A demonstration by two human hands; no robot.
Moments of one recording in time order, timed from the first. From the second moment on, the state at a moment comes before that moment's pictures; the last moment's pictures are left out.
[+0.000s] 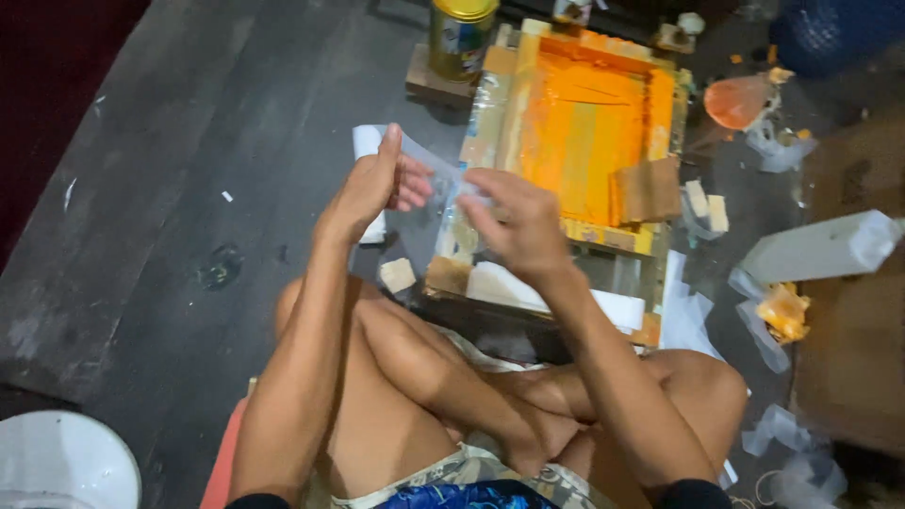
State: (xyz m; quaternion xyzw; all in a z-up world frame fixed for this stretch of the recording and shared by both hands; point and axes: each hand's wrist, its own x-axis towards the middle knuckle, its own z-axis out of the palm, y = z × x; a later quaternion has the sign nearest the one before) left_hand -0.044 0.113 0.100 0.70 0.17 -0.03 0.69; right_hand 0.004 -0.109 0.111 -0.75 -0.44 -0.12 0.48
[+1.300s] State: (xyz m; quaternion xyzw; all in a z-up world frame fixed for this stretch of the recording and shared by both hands) left_hand 0.040 0.223 -0.184 0.75 0.41 -0.10 0.51; right_hand 0.047 0.095 -0.095 -0.89 -0.02 0.24 0.38
